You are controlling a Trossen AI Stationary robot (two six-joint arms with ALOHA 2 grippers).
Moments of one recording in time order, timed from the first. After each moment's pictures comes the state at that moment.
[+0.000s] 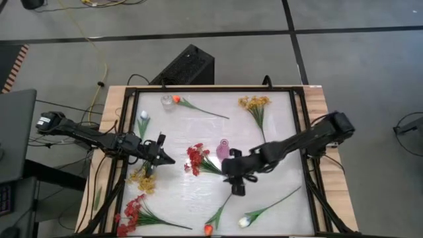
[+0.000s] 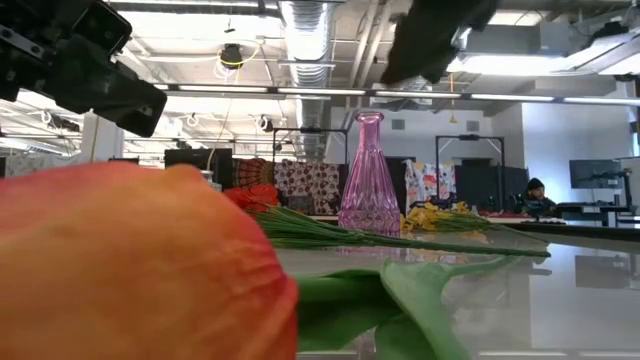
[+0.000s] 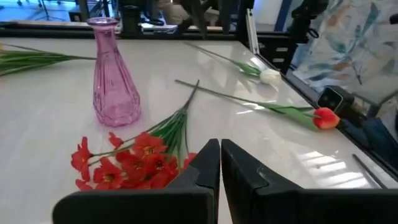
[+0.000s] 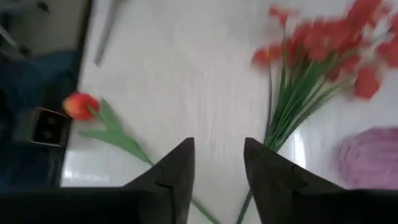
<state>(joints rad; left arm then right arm) -0.21 0.71 0.12 0.38 0.04 -0.10 0.34 1.67 1.26 -0.48 0.05 0.39</state>
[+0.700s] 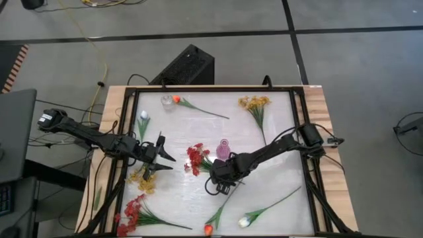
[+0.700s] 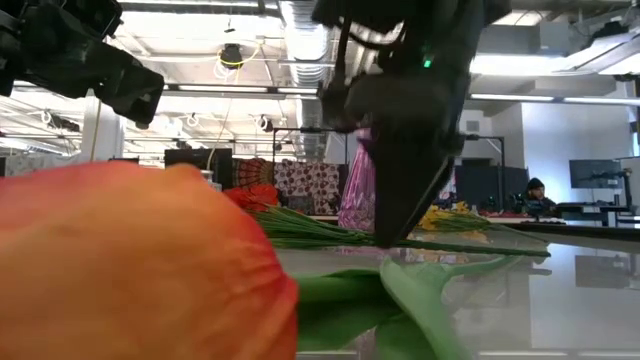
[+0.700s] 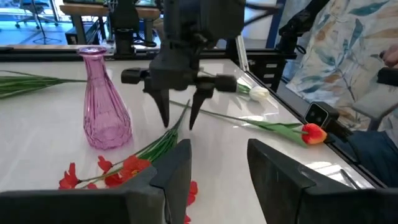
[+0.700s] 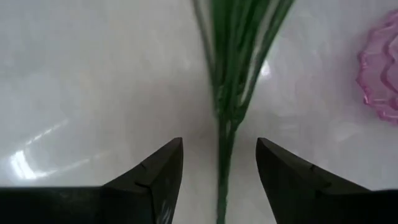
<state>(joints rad) -0.28 0.71 0.12 0.45 -0.01 -0.09 0.31 2.04 1.41 -0.66 0.13 0.71</state>
